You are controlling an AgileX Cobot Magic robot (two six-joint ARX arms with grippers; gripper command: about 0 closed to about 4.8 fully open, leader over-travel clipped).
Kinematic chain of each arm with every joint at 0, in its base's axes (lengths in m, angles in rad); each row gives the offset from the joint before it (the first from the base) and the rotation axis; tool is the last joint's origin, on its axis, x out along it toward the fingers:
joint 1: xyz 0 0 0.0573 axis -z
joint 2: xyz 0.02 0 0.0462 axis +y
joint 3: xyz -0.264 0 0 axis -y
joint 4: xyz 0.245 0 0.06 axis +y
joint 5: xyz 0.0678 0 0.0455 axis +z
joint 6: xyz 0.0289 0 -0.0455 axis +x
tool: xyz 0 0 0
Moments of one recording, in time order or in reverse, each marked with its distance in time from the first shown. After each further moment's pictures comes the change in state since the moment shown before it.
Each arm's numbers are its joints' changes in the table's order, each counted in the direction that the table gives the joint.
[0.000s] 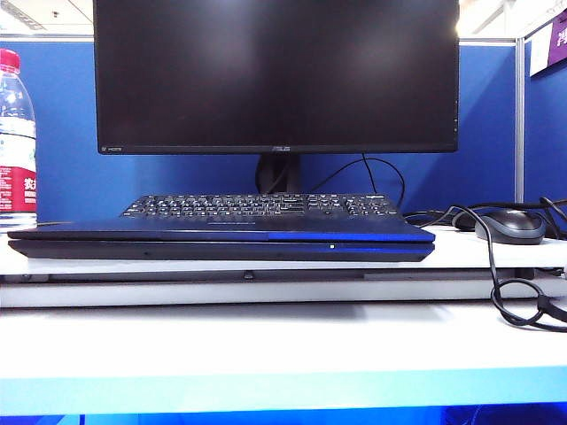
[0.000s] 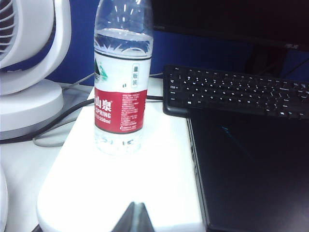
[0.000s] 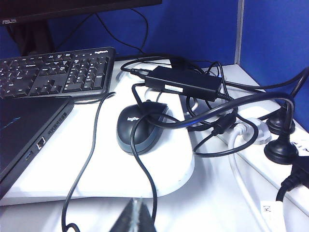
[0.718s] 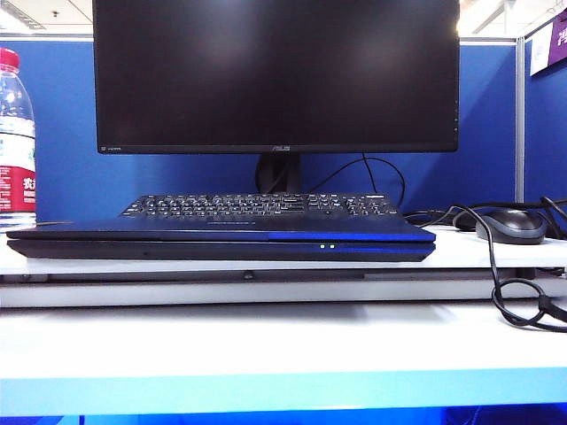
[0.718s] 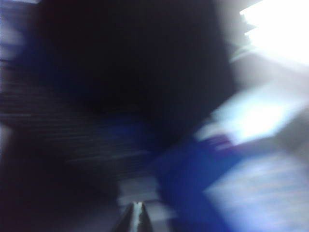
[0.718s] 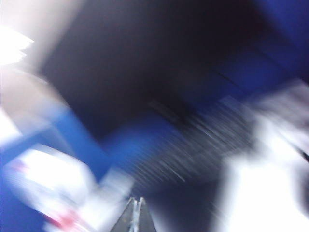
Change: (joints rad) left arm 0.002 0.000 0.000 -0.354 -0.377 -0.850; right arm 0.000 0.000 0.009 -0.407 0.333 0.624
